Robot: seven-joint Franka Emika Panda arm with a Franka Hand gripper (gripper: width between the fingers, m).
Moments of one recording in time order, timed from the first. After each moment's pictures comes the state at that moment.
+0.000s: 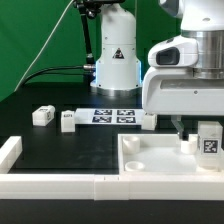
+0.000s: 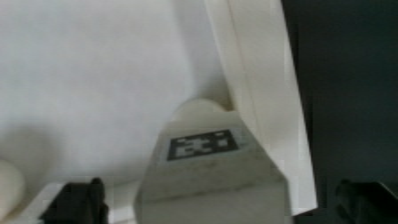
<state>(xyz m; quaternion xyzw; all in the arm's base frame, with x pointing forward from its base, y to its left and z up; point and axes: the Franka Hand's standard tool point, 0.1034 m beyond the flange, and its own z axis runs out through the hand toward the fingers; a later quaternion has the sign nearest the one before) 0.625 0.121 0.072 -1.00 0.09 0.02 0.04</state>
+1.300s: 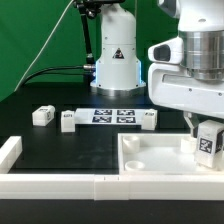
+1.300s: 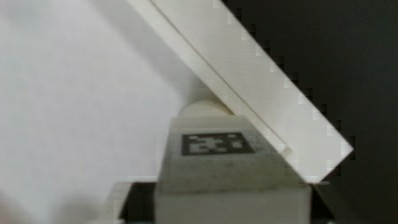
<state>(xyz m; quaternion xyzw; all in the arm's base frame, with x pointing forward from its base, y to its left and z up) 0.625 0.121 0.073 -0.90 0.42 0.04 0.04</state>
